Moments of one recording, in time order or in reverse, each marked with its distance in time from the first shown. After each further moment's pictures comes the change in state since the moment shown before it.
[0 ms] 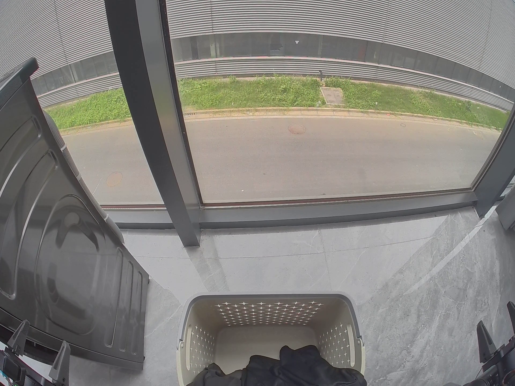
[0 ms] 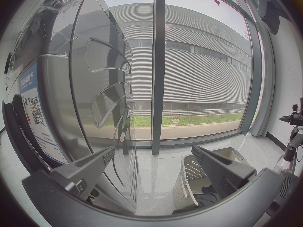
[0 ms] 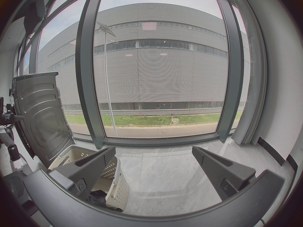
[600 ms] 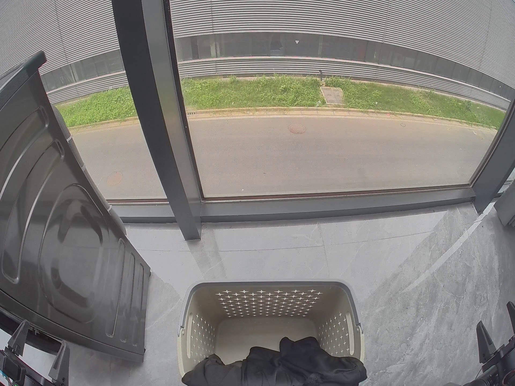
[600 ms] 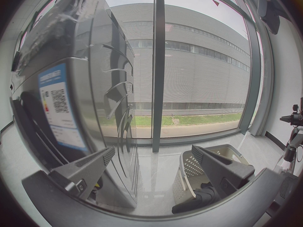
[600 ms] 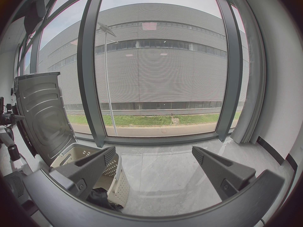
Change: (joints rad) left arm 0.000 0.000 0.000 0.000 0.000 0.000; right arm 0.000 0.000 0.000 0.000 0.001 -0.001
